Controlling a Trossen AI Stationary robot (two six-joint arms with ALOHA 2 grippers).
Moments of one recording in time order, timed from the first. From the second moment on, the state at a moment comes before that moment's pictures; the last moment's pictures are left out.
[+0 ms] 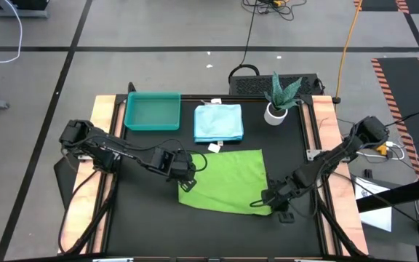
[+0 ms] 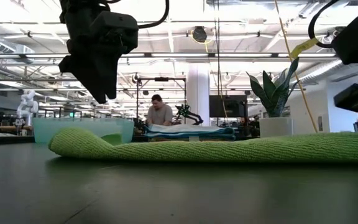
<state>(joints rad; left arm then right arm) -0.22 1.61 1.14 -0.81 -0.16 -0.98 0.56 1.37 0.61 -0.39 -0.23 0.53</state>
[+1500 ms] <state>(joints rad) -0.18 1.67 1.14 -0.66 0.09 -0.83 0.32 1.07 0.61 -0.21 -0.18 0.63</state>
